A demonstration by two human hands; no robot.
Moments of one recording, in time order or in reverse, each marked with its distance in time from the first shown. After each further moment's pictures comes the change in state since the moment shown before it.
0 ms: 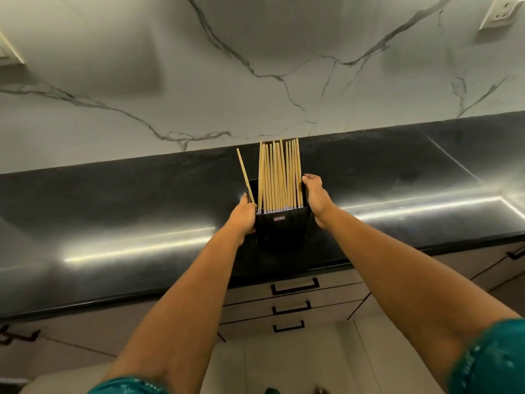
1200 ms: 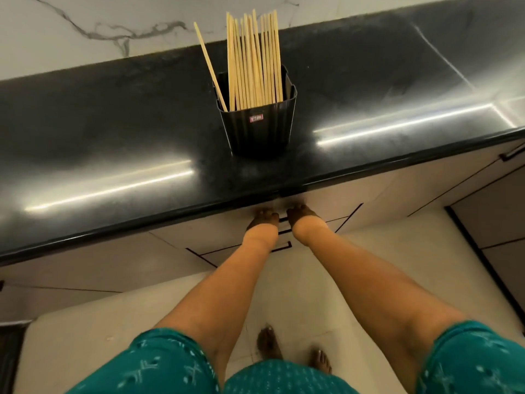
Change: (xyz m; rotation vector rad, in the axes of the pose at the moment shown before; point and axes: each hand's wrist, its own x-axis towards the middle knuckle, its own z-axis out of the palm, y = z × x) left_hand -0.004 -0.233 0.086 1.440 -0.306 0.321; right_hand -0.073 0.236 0.002 -1.400 -0.260 0.213
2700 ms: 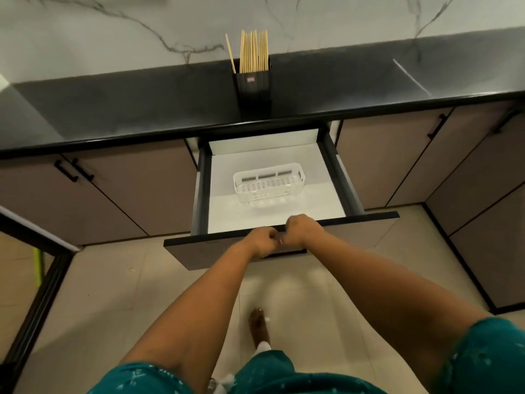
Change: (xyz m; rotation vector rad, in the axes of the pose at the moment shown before) left_hand -0.377 0.194 0.092 -0.625 -0.024 -0.112; right_hand -0.395 0.067 0.122 0.055 0.112 -0.176
